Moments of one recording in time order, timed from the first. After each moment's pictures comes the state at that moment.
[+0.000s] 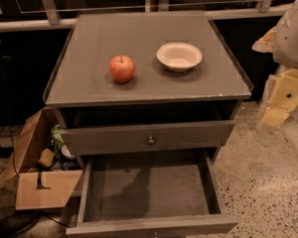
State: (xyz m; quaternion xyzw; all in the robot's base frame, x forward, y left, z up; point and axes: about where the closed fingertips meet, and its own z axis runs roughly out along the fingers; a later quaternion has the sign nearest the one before) arm 0.438 -0.217 0.976 -0.60 0.78 -0.03 0.16
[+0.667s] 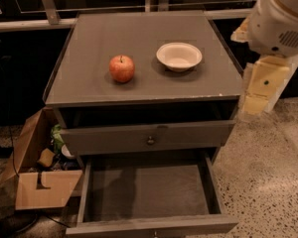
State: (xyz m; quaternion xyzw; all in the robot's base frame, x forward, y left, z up) arm 0.453 -0.186 0.988 -0.63 0.76 -0.04 0.15
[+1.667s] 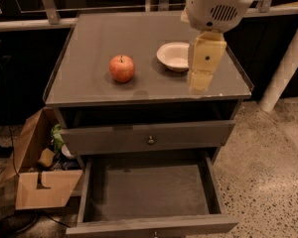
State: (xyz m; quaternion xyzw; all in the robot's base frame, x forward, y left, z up) arm 0.494 -0.098 1.008 -0.68 0.71 -0.05 0.16
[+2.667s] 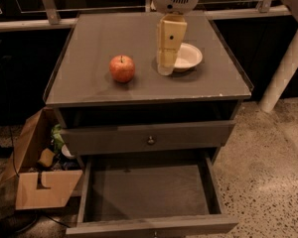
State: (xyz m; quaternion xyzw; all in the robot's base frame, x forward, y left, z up) arm 0.560 -0.042 1.008 -0.71 0.68 -0.04 0.17
